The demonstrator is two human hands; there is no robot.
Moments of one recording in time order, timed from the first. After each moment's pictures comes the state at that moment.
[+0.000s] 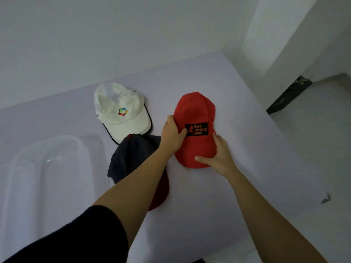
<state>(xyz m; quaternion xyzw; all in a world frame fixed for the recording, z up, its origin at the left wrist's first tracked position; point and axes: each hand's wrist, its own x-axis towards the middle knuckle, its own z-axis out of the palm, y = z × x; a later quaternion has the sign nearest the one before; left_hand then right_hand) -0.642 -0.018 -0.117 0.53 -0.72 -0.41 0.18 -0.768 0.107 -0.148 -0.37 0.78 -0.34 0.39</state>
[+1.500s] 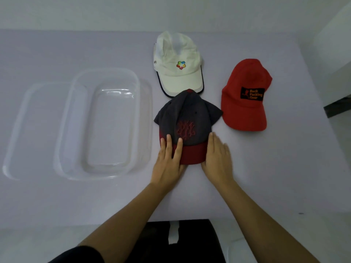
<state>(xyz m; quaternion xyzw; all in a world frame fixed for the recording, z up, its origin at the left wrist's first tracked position) -0.438 0.141 -0.196 0.54 -0.81 -0.21 0.12 -0.605 0.152 -0.191 -0.66 0.75 -0.08 0.06</state>
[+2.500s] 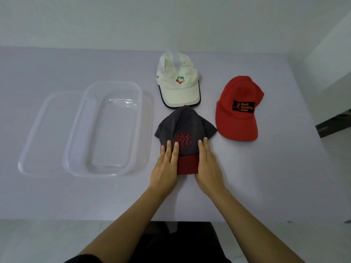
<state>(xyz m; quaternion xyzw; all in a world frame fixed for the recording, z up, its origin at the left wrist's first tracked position) -0.447 0.153 -0.150 0.59 -0.76 -0.25 0.09 -0.597 0.169 -0.145 -0.66 0.70 -0.16 0.23</state>
